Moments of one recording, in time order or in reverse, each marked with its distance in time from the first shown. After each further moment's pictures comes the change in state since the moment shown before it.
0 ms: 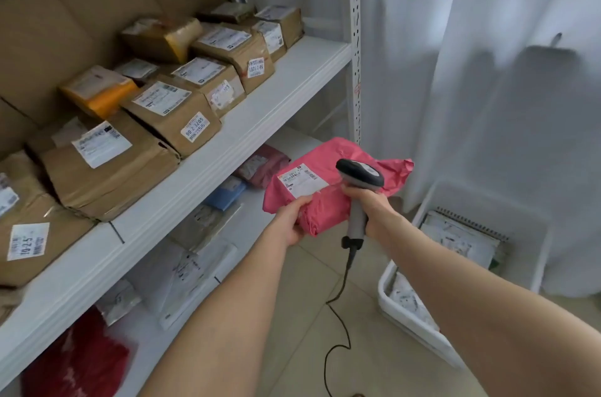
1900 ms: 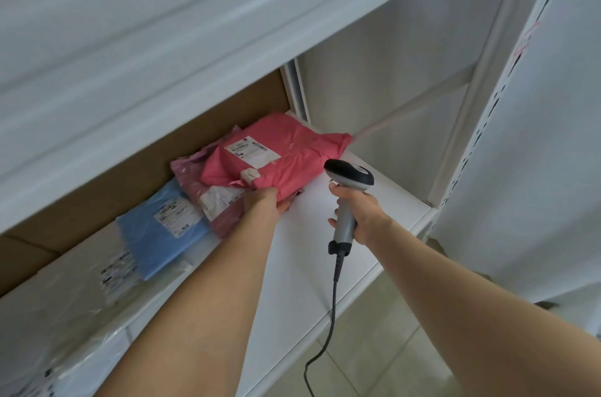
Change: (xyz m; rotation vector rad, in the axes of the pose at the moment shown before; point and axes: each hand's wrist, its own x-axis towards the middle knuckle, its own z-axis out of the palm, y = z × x) left_hand 0.521 0.103 -0.084 -0.340 0.500 0.131; right_hand 0.511 0.060 0.112 -0.189 -0.156 0.171
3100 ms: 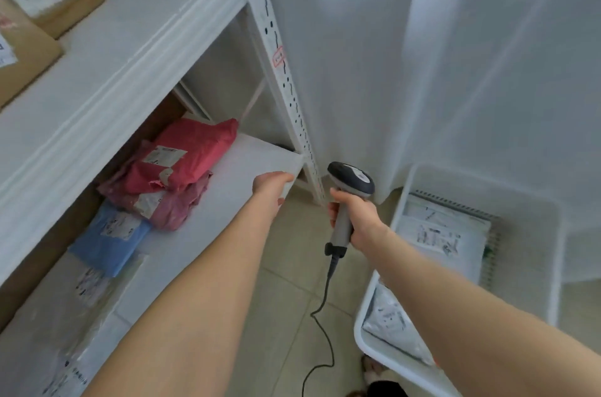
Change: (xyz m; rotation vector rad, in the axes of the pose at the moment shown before) left_hand -0.296 -0.087 0.077 0.748 -0.278 0.088; right_hand -0.257 0.011 -0.175 0.362 0.281 -0.034
